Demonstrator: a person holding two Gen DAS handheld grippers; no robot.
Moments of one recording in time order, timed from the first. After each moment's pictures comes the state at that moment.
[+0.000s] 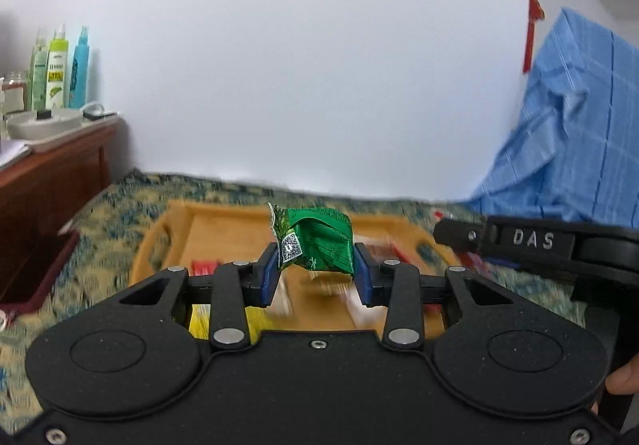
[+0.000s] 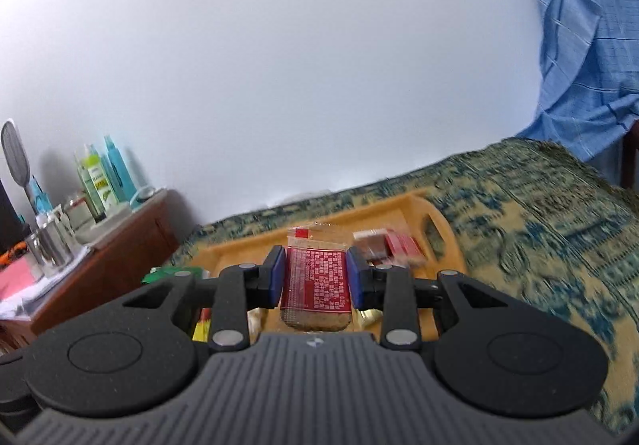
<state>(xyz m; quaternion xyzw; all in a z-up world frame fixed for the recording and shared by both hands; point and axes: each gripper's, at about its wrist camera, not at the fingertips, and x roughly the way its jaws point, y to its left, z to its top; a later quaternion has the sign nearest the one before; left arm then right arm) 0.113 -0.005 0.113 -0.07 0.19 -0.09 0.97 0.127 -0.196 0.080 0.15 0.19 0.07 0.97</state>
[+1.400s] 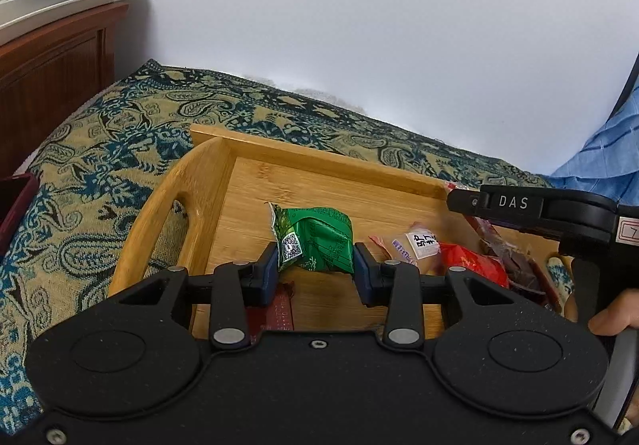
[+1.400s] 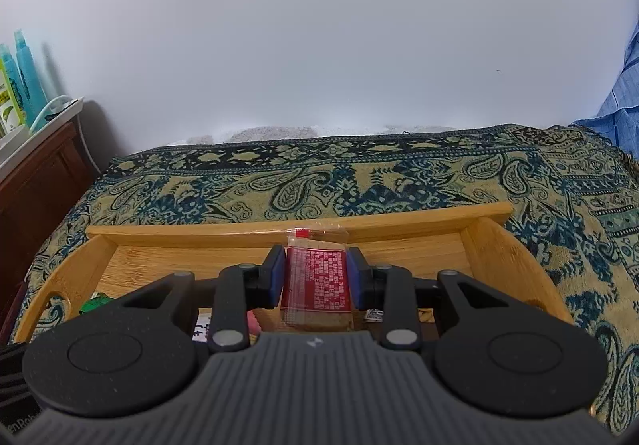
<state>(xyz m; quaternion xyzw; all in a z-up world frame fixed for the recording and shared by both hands) 0.304 0.060 0.032 -0.13 0.36 -0.05 0.92 0.359 -0.146 0.026 0.05 0.34 0.04 0.94</state>
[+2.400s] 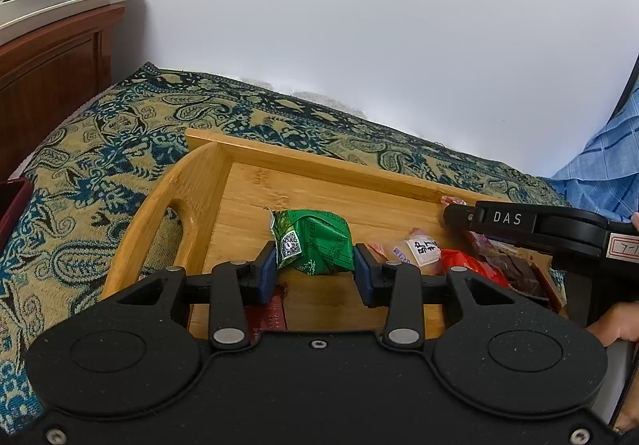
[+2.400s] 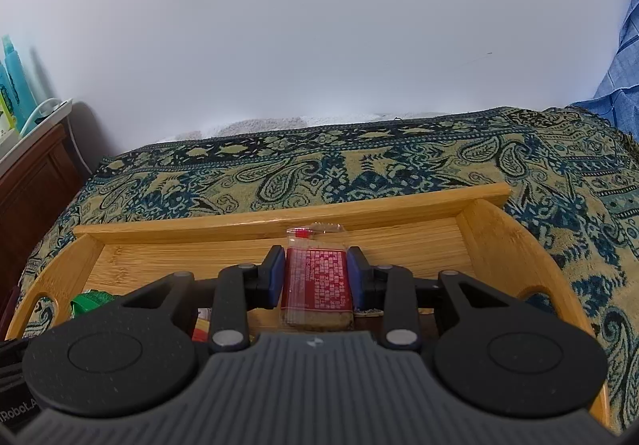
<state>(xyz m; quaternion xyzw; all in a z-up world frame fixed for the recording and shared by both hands) 0.309 0.060 0.028 -0.13 0.35 -0.05 0.93 0.360 -0.152 0.015 0.07 0.35 0.03 0.94</state>
